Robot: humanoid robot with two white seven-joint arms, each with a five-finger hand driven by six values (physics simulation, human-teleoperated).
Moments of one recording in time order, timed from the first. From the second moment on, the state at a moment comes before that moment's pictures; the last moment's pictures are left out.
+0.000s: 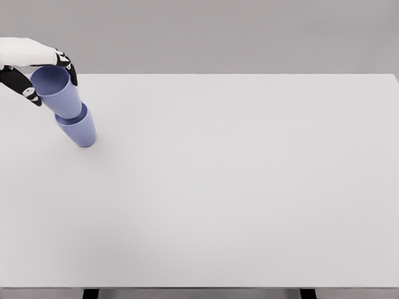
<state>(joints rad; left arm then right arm) -1.42 1.11 -1.37 -1.49 0.09 -0.25 -0.61 0.01 0.00 -0.20 0.05 -0.06 -0.07 0.09</state>
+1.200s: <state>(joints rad) -1.40 1.10 -1.37 -1.48 0.08 -0.26 -0.61 0.01 0.00 -0.20 0.05 -0.06 -0.07 0.09</state>
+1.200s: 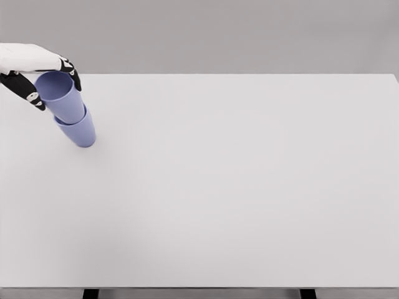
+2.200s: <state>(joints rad) -1.40 1.13 -1.32 -1.55 0.09 -0.27 -0.61 0.01 0.00 -0.20 0.05 -0.06 -0.07 0.09</state>
